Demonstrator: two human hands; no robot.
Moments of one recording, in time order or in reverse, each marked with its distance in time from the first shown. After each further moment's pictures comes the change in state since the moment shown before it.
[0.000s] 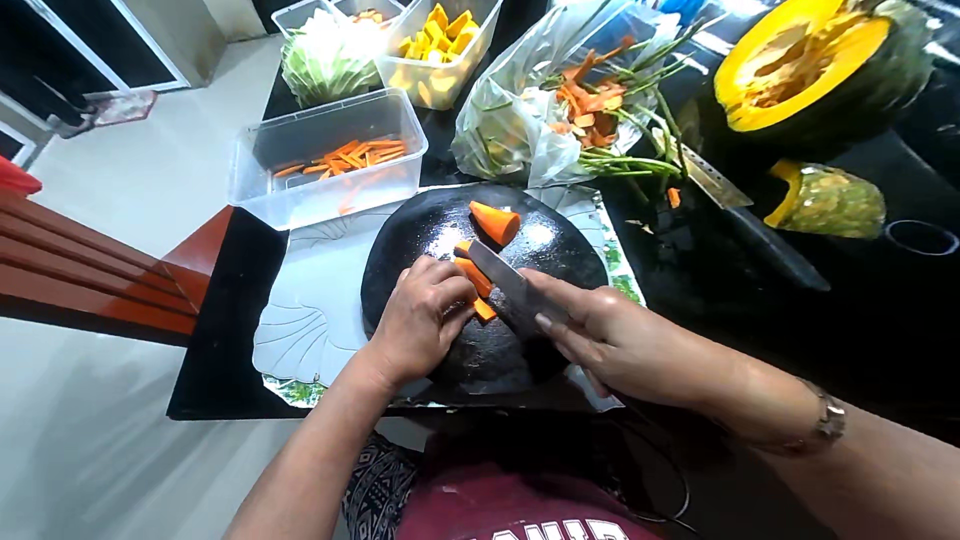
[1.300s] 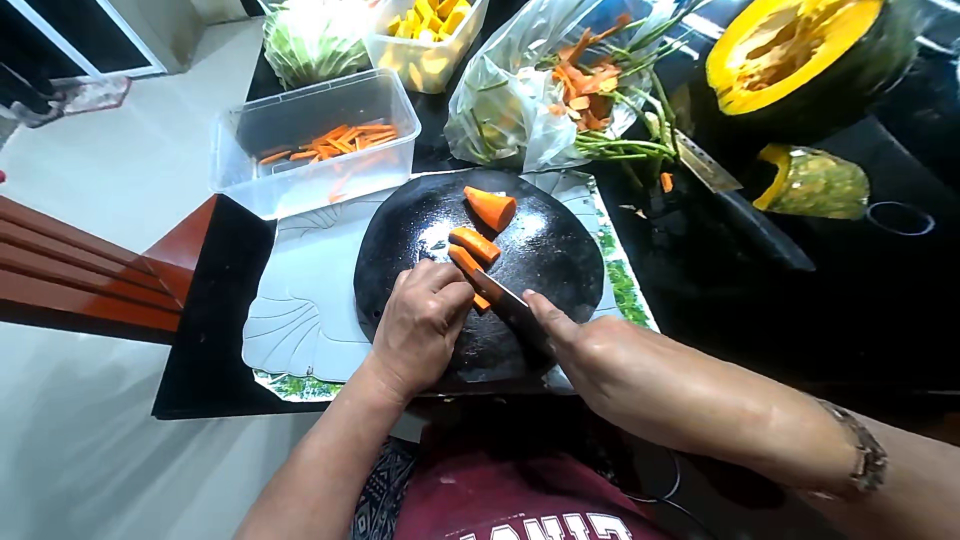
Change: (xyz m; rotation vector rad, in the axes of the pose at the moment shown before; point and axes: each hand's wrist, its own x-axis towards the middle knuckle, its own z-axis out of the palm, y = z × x) left_hand -0.013 0.010 0.016 0.080 0.150 0.039; right_hand -0.028 -0.011 0.022 -0.585 0.028 -0.110
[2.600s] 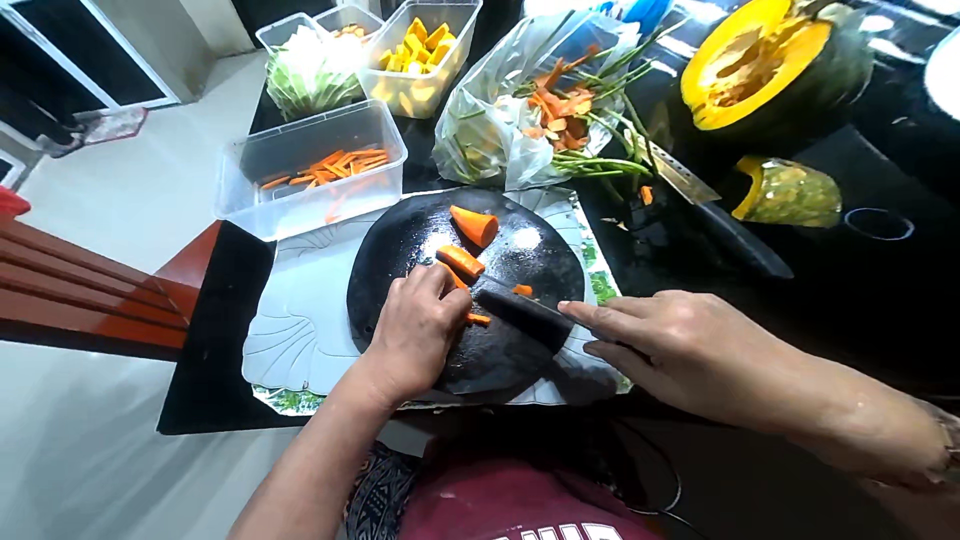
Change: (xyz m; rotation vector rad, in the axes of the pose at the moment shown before) left_hand 0.021 0.011 -0.013 0.171 -0.286 -0.006; right_hand -0.021 0.071 -0.003 -0.153 0.382 -0.288
